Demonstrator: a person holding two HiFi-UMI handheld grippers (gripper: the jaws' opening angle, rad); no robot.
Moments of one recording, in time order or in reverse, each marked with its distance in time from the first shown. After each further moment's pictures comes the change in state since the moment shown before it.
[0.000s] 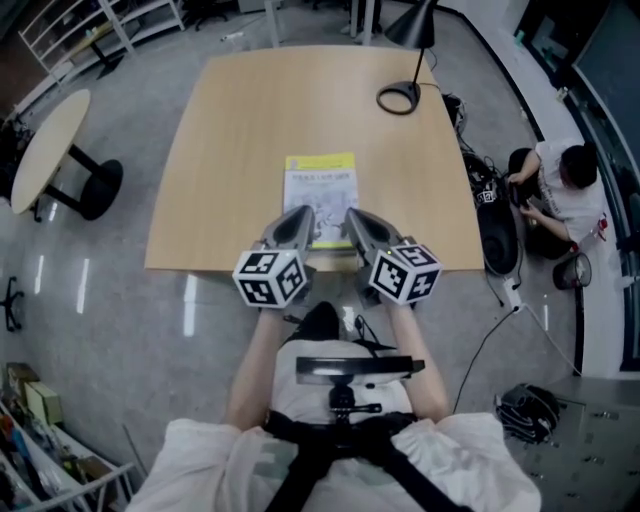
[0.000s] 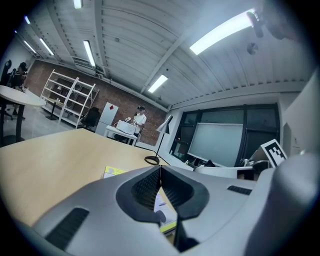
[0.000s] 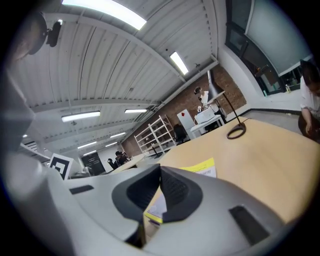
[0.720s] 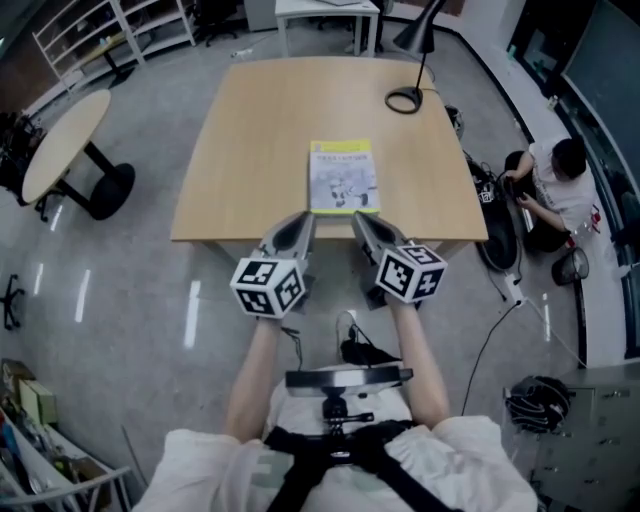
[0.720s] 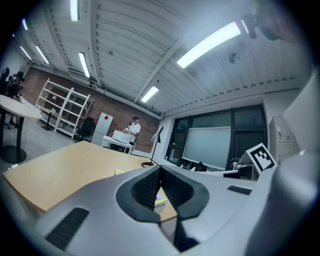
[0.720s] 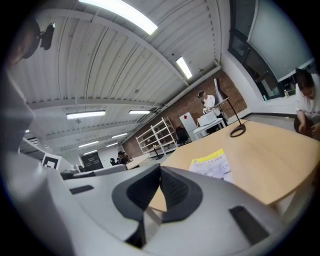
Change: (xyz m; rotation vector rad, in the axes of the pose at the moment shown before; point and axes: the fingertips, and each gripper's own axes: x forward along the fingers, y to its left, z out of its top) left arm -0.152 -0.024 0.005 0.072 -0.083 -0.058; right arm -0.059 0.105 -0.047 -0.023 -0.028 -0.005
